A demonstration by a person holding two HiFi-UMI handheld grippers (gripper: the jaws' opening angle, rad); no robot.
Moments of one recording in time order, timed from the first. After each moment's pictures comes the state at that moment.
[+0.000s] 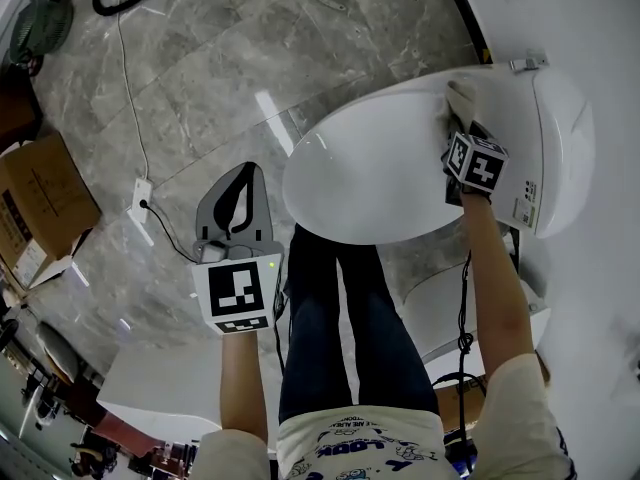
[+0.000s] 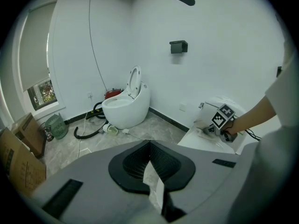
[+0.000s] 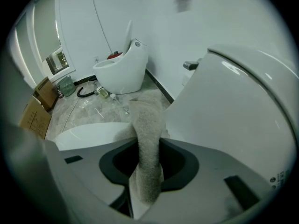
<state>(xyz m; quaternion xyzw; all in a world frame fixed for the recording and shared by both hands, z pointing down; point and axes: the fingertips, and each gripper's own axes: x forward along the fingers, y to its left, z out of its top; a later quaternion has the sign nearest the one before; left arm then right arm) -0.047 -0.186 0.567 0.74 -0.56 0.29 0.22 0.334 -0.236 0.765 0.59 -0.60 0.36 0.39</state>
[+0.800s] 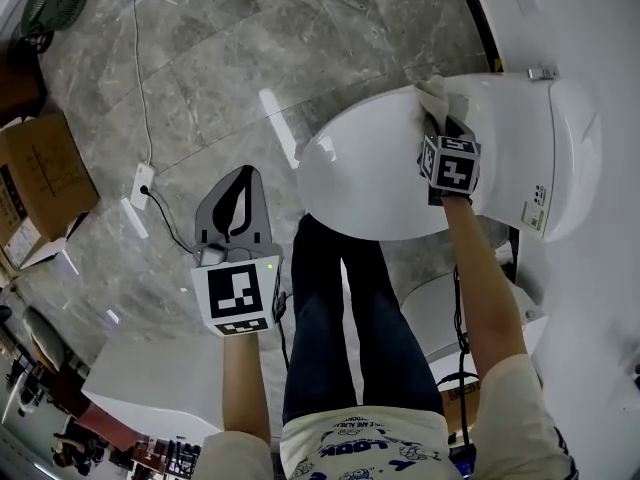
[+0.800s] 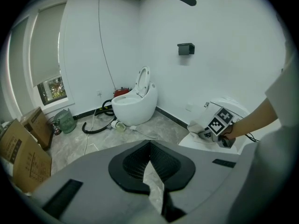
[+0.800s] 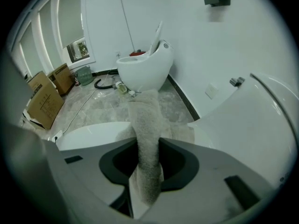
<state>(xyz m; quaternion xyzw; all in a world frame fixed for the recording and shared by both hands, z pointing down) -0.098 -0.145 0.566 0.72 -0.59 0.29 0.23 0.226 -0.223 0.768 0.53 -0.67 0.31 0.43</state>
